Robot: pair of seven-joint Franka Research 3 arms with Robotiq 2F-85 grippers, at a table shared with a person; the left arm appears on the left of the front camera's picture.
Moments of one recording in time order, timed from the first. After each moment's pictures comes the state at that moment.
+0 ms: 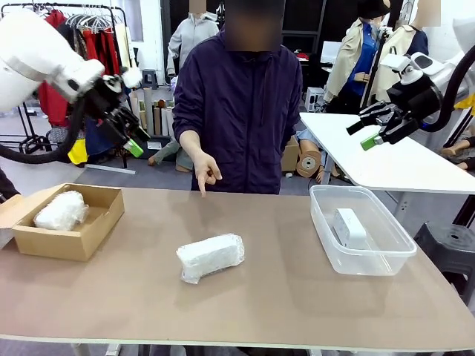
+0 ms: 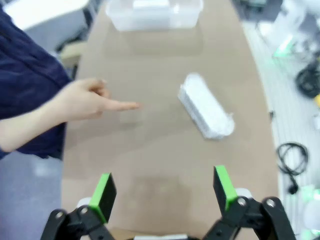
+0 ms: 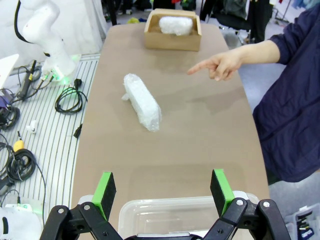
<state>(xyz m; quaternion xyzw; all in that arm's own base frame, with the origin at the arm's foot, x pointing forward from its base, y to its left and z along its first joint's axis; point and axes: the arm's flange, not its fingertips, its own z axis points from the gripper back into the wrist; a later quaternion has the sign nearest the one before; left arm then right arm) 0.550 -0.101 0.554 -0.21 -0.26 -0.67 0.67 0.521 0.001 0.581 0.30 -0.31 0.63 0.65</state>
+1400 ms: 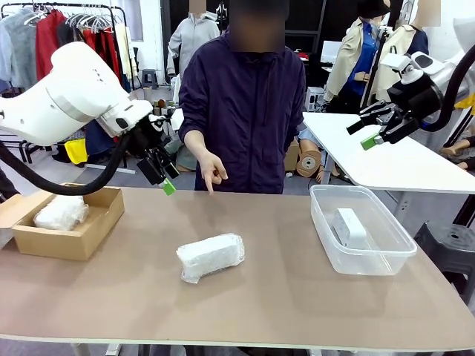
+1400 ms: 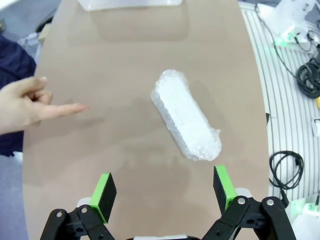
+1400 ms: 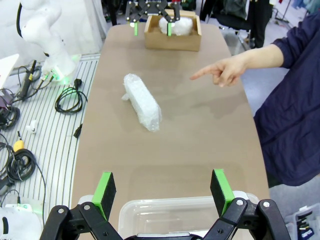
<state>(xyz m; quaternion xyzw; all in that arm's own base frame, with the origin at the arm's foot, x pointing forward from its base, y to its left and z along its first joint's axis) 0.515 -0.185 0.485 -0.21 -0.20 -0.66 0.70 0.521 0.001 0.581 0.30 -0.31 0.63 0.65</state>
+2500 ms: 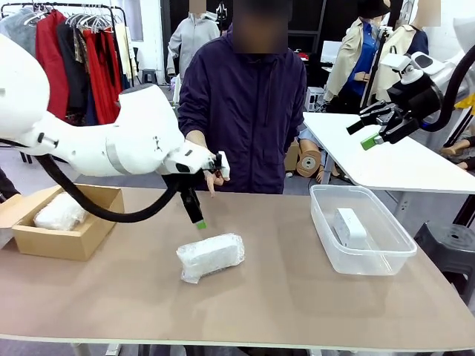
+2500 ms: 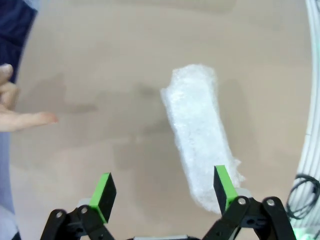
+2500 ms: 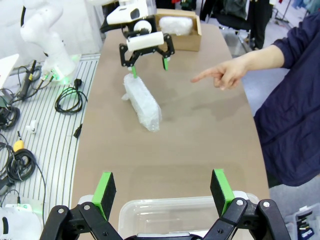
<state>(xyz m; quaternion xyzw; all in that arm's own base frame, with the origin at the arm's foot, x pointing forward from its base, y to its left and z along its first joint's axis) 0.483 -0.289 0.414 -0.07 -0.16 -0.61 0.77 0.521 0.001 0.581 0.30 -0.31 0.63 0.65</state>
